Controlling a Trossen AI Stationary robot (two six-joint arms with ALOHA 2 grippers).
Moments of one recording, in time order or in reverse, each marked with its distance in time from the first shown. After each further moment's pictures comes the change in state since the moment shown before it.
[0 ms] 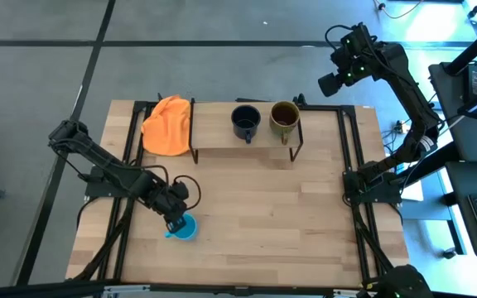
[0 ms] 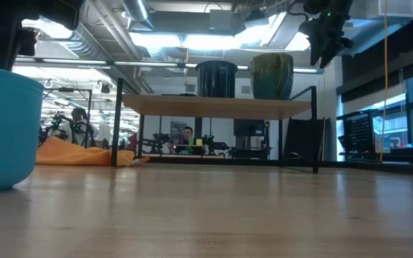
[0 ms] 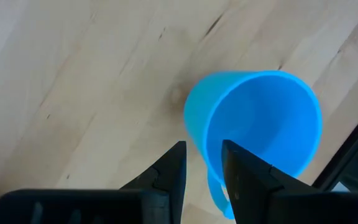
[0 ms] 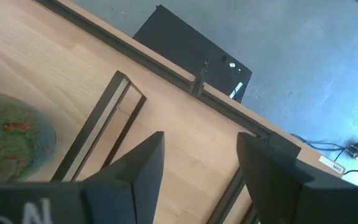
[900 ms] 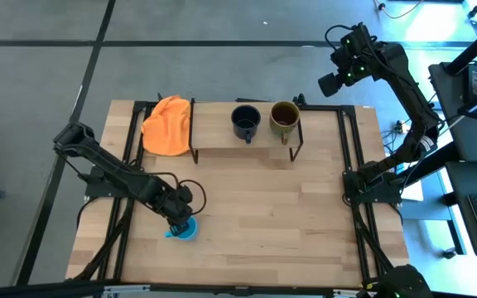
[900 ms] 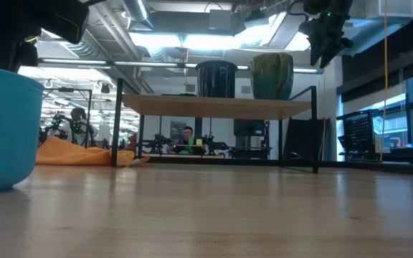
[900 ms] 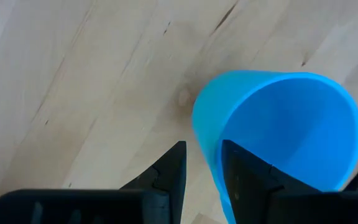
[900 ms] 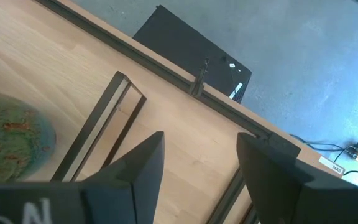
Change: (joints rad) left arm 0.002 0.085 -0.007 0.027 0.000 0.030; right arm 0.001 0.000 0.000 0.002 0.000 -0.002
